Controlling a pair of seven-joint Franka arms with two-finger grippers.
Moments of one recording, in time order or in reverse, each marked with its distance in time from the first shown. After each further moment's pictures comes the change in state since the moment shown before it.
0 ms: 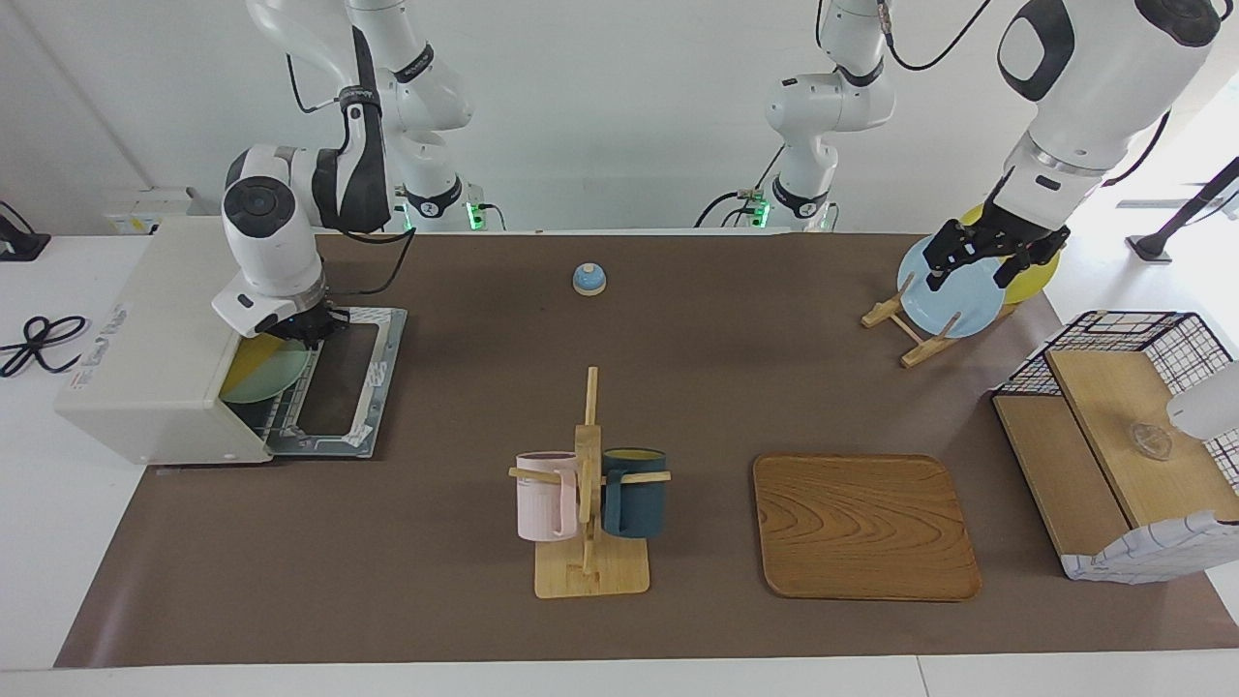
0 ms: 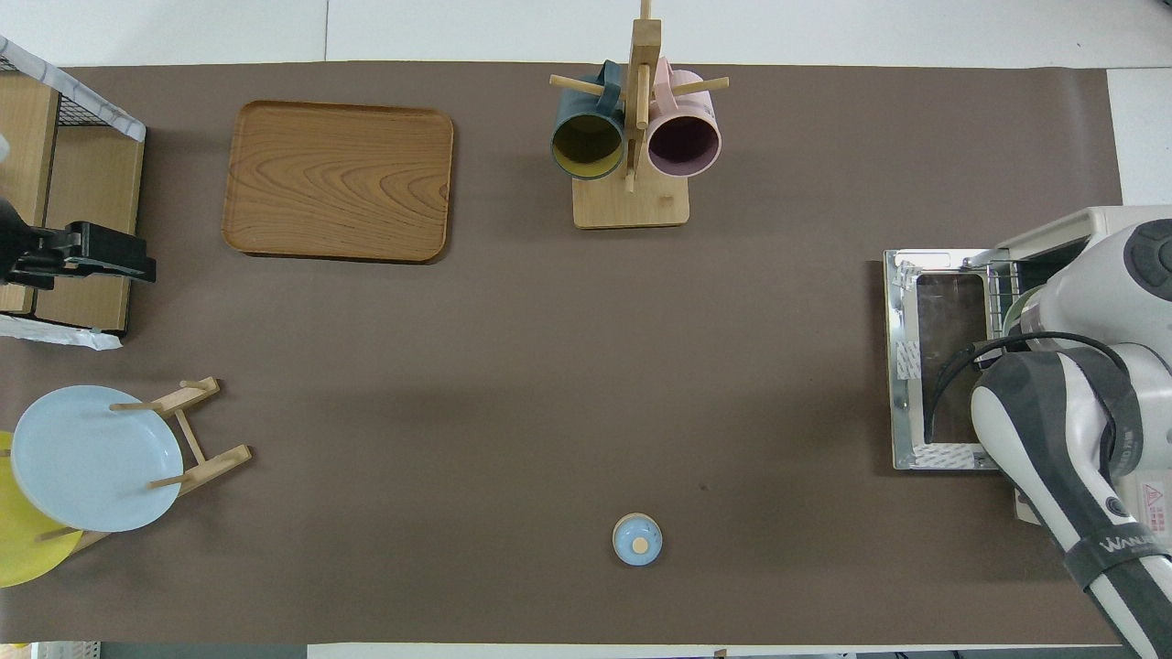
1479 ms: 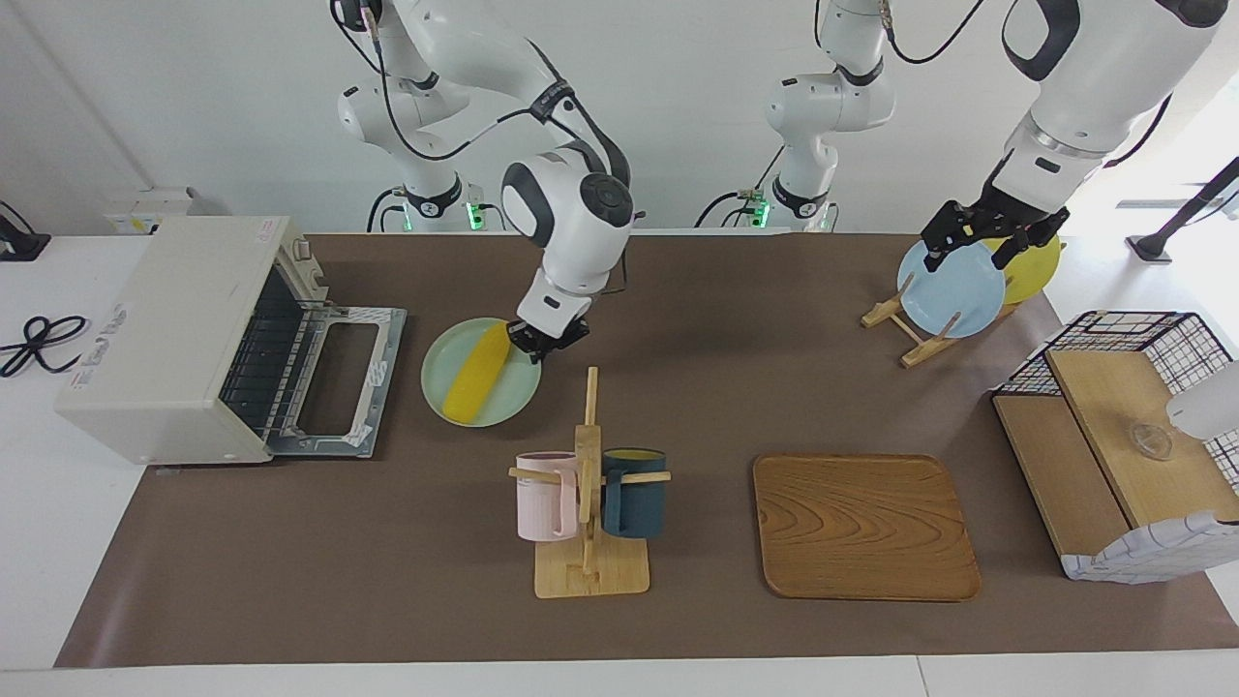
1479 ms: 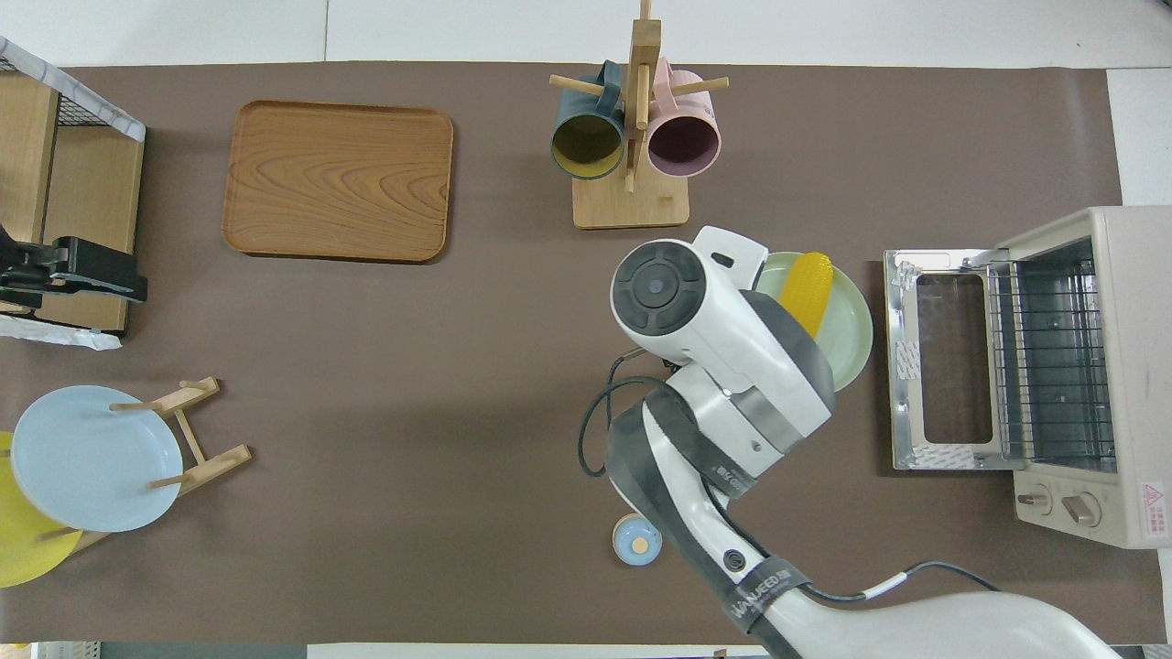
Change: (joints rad) left arm -0.004 -0.011 0.000 0.028 0.000 -0.091 -0.001; right arm 0.601 0.243 0.000 0.351 0.016 -0.178 0.382
